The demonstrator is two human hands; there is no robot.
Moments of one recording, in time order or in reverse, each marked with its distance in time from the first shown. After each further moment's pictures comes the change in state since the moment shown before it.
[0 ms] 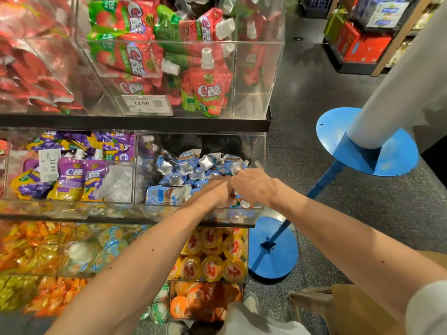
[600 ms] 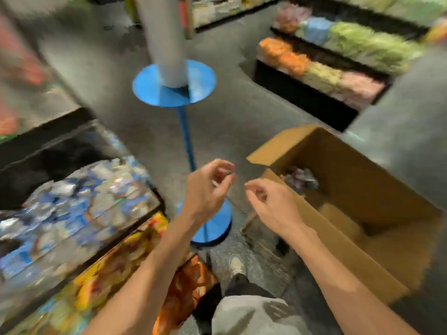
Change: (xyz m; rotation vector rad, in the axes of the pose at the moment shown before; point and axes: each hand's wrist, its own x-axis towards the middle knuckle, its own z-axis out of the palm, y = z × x) left_hand -0.124 0.194 0.053 -0.729 0.155 0.753; right_hand -0.293 -0.062 0.152 0.929 0.772 1.111
